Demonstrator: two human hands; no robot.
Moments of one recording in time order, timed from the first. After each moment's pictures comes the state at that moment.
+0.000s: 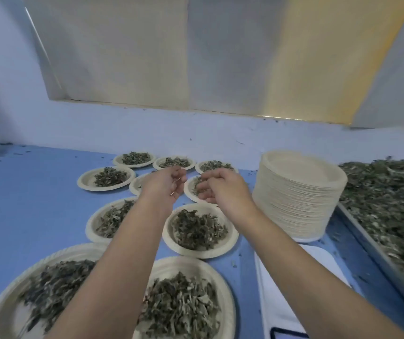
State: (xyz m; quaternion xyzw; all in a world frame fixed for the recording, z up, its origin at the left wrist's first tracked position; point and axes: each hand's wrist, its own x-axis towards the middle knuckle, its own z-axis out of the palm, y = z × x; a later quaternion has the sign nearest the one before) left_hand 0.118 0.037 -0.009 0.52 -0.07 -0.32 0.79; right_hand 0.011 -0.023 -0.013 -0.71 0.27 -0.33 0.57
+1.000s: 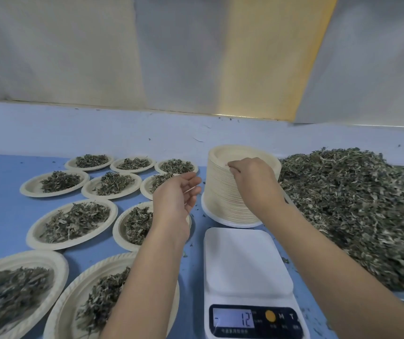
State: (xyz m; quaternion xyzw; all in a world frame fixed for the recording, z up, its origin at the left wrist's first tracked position) left_hand -0.007 0.018 -0.009 0.47 -0.13 -0.36 0.80; right_hand -0.103 -0.103 -0.005 -0.88 0.36 -0.30 -0.01
